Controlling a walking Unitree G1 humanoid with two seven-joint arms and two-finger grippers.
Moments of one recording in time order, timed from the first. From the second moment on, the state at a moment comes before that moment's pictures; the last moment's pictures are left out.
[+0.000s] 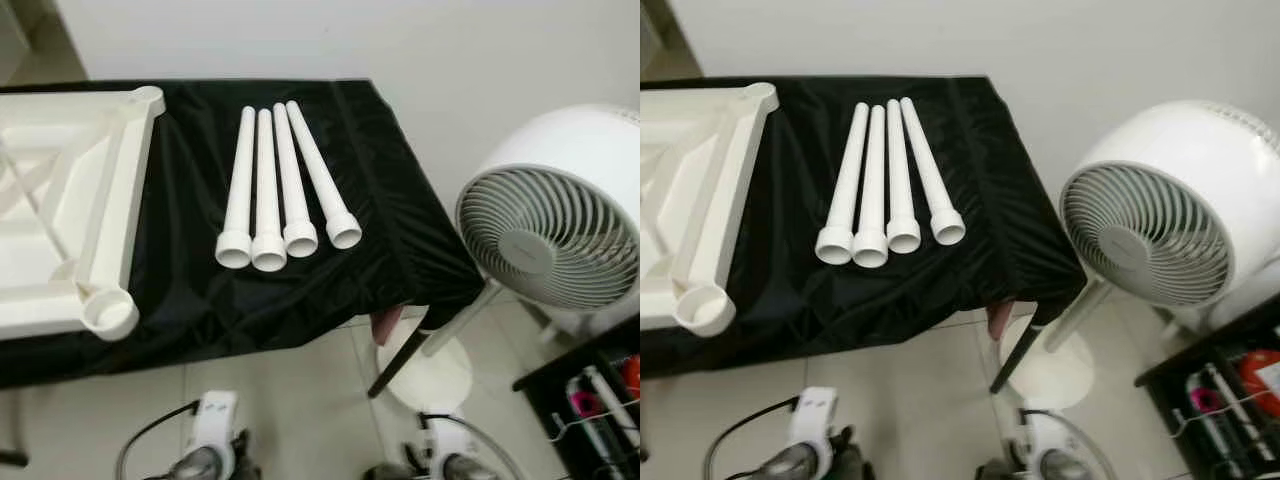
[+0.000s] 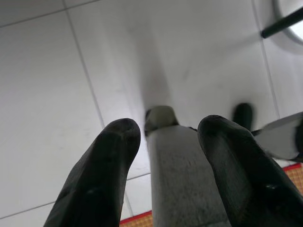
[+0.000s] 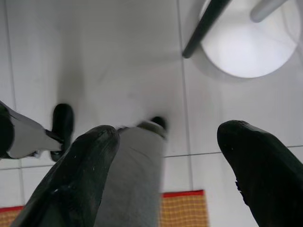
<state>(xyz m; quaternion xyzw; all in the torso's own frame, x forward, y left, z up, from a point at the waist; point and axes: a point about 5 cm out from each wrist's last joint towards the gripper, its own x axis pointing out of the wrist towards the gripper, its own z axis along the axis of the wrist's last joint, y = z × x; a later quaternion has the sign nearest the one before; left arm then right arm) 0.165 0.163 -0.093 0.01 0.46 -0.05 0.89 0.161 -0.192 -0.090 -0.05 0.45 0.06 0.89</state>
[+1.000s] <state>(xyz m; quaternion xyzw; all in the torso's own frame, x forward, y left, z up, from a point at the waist) 0.172 0.156 -0.090 0.01 0.45 -0.05 0.89 0.164 -0.193 -0.089 -0.06 0.45 0.06 0.89</state>
